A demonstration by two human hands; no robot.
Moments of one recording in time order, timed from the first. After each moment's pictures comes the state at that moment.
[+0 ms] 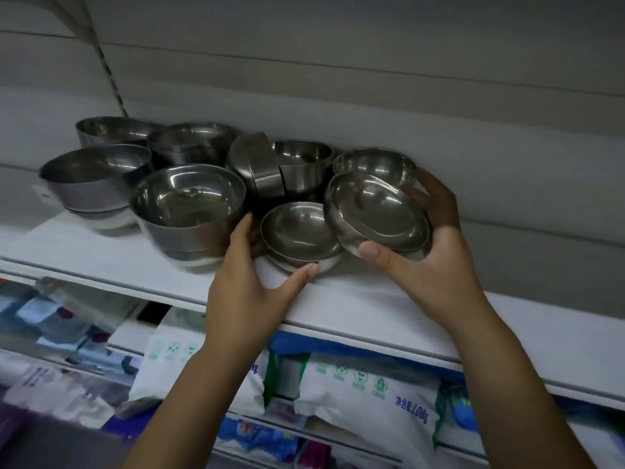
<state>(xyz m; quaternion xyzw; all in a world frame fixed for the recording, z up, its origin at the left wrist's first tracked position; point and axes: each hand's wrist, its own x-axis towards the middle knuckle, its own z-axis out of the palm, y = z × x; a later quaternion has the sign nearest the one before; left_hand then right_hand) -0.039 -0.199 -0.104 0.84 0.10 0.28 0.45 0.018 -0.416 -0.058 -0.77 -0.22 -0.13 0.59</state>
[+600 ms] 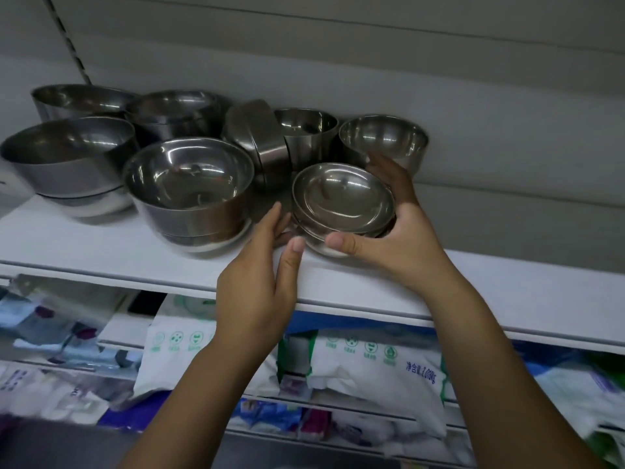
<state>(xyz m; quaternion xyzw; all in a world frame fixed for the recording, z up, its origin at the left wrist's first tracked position) -0.046 -0.180 -0.114 0.87 0.01 0.25 0.42 0.020 -0.364 -0.070 -0.79 -0.22 -0.07 0.57</state>
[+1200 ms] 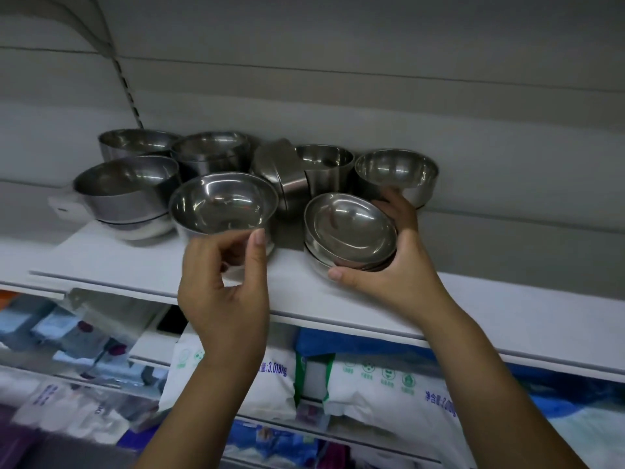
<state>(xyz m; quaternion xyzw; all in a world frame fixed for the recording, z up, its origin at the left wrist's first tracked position) -0.060 -0.166 -0.084 0.72 0.08 0.54 0.43 0.015 -0.357 -0.081 -0.80 -0.21 -0.08 0.55</state>
